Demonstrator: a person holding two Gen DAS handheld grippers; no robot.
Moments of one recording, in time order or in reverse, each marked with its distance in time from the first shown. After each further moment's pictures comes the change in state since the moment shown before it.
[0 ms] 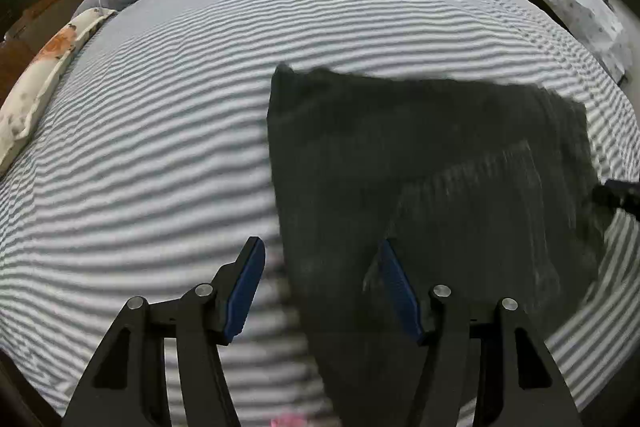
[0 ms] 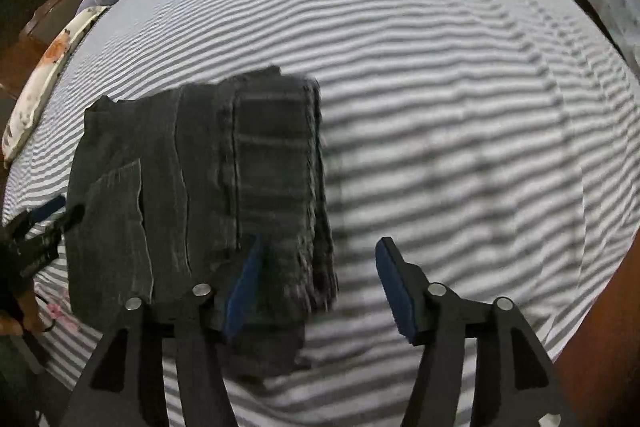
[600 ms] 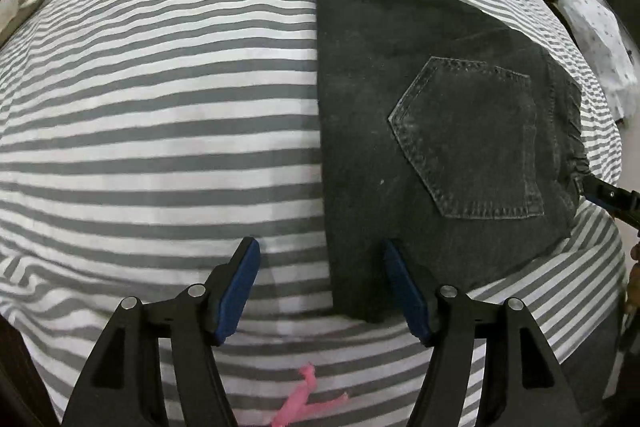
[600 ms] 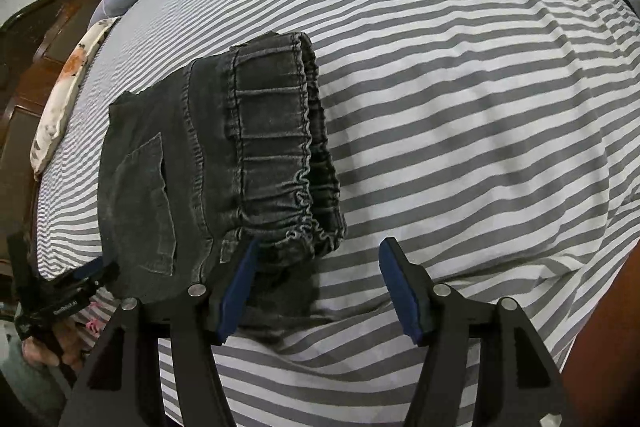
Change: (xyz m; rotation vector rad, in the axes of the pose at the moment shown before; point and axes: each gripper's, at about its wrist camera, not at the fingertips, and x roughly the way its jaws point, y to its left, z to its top) left arm -0.004 0.020 -0.062 -0.233 0.212 -0.125; right arm -0.005 -0.016 -0.021 0.054 0.063 0.131
